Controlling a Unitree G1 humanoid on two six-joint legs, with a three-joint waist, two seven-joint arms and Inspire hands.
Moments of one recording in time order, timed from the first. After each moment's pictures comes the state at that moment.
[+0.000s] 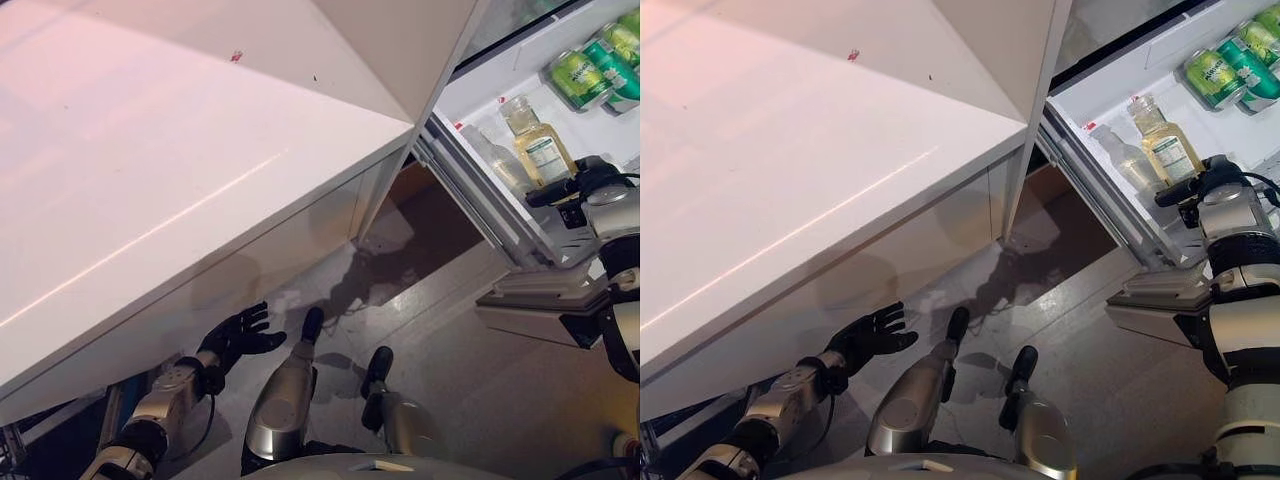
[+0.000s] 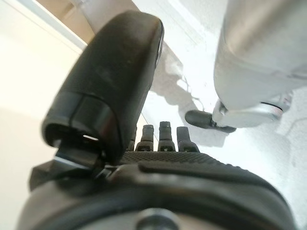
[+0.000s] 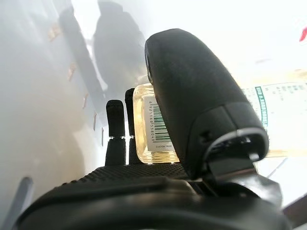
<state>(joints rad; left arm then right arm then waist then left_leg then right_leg) -0.08 0.48 -0.31 0.70 -0.63 0.00 -0.27 -1.00 -0.88 0.33 0.98 0.01 0.47 0.02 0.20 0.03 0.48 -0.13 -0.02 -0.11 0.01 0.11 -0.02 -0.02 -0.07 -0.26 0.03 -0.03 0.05</state>
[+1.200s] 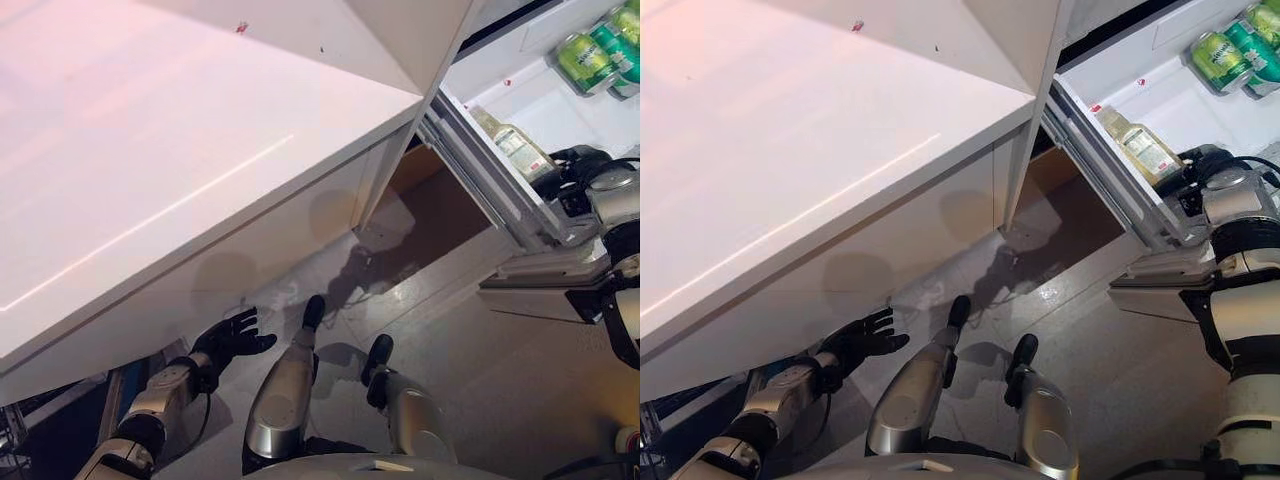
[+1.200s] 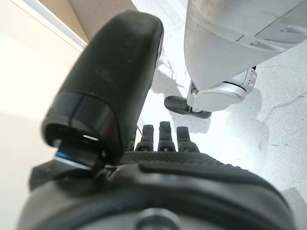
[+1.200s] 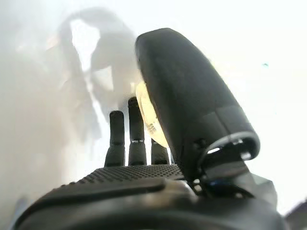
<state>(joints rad) -0.12 0.46 -0.23 0.81 -0.56 0.05 -0.26 -1.06 -0.89 0.36 0.97 0.22 0.42 0.10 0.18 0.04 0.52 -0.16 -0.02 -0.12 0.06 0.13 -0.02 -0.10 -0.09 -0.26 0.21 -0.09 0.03</state>
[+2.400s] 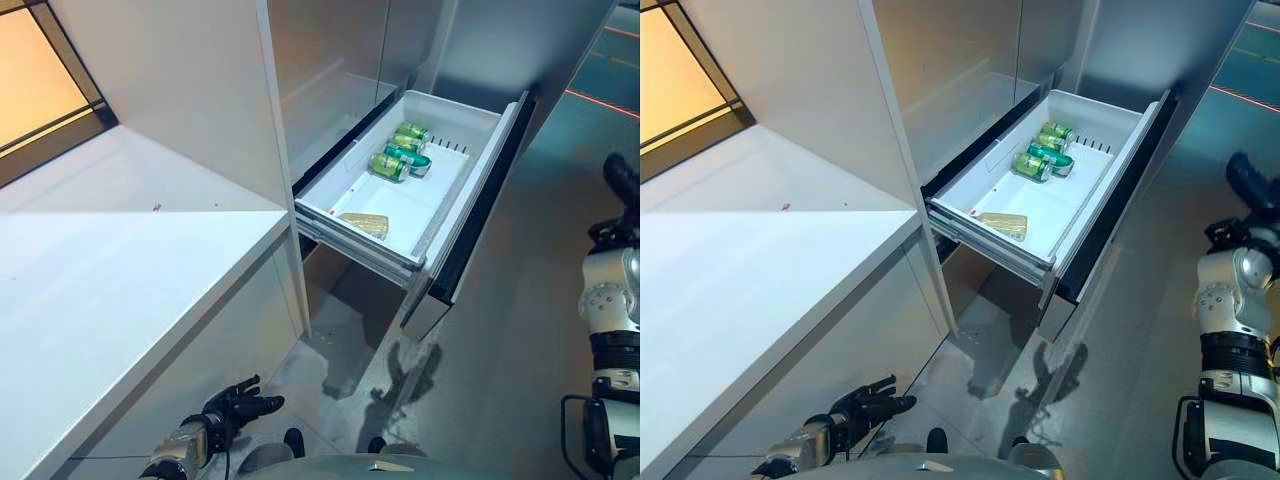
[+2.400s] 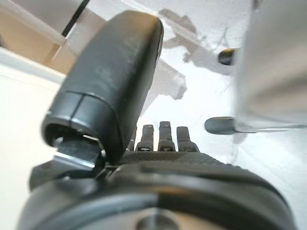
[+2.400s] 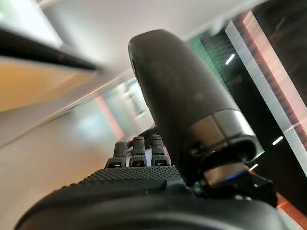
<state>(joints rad) -0.03 0.27 -0.19 1.04 -0.43 0.08 -0.22 -0.43 -0.66 -0.26 0.53 1.00 -0.18 -0.56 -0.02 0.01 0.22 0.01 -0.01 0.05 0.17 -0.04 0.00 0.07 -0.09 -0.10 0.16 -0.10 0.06</state>
